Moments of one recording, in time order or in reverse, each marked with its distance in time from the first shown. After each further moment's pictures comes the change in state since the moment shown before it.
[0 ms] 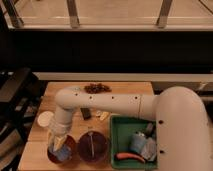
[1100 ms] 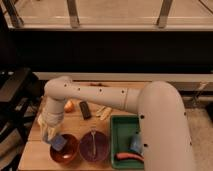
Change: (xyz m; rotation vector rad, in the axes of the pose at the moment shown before) arm -0.007 -0.059 -0.005 -0.007 0.023 -0.154
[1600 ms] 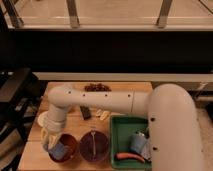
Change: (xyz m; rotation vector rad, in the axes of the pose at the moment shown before) arm -0.014 0.038 0.007 0.012 -0.030 0.071
